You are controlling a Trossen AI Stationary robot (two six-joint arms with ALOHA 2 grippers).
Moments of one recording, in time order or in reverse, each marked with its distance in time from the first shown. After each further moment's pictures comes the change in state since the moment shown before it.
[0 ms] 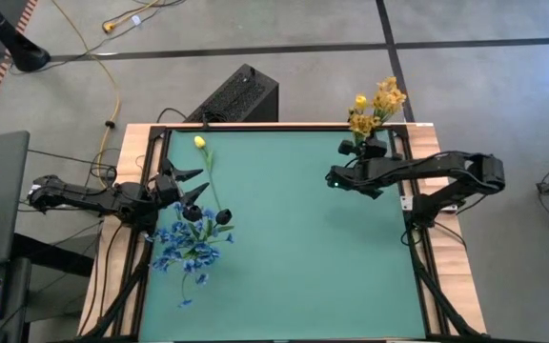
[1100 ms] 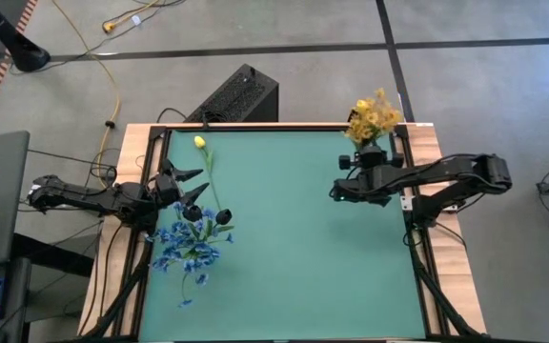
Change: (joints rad) left arm 0.000 0.000 0.000 -0.003 -0.004 -0.010; right arm 0.130 -0.055 0.001 -0.156 -0.084 -0.216
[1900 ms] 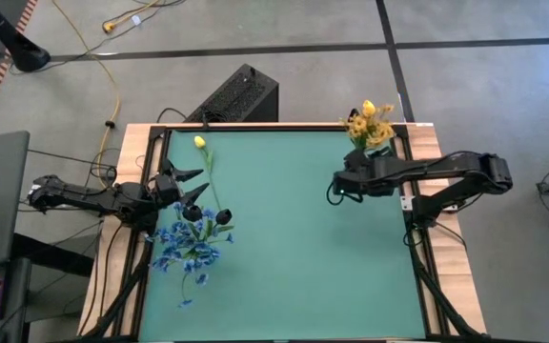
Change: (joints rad) left arm 0.000 0.000 0.000 0.001 0.005 -0.007; right arm 0.001 -0.007 0.195 -0.204 -0.648 -0.496
